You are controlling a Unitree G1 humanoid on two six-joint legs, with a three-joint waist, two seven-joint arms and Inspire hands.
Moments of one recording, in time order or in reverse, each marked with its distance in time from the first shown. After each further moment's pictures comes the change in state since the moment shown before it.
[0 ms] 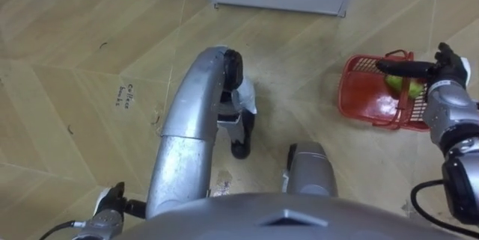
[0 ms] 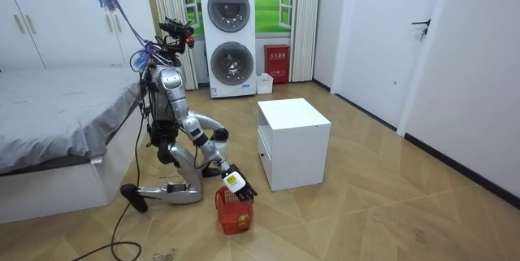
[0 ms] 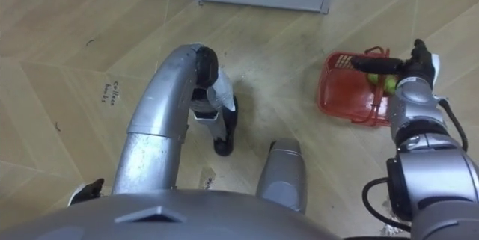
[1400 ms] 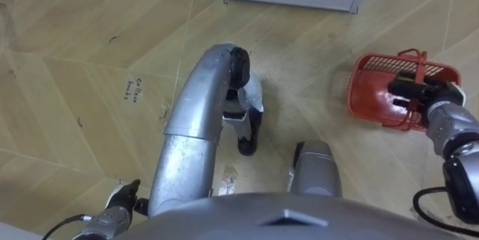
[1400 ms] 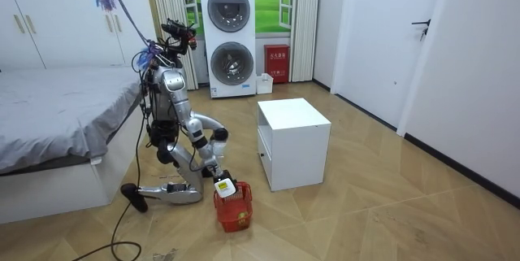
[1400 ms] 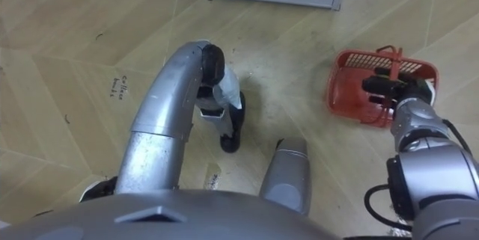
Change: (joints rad) left arm 0.000 0.000 -0.046 -0.038 -0.017 0.017 -0.070; right arm -0.011 -0.004 0.062 0.171 0.098 0.041 0.122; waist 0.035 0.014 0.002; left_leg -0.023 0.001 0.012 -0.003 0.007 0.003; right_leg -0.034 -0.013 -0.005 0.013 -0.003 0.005
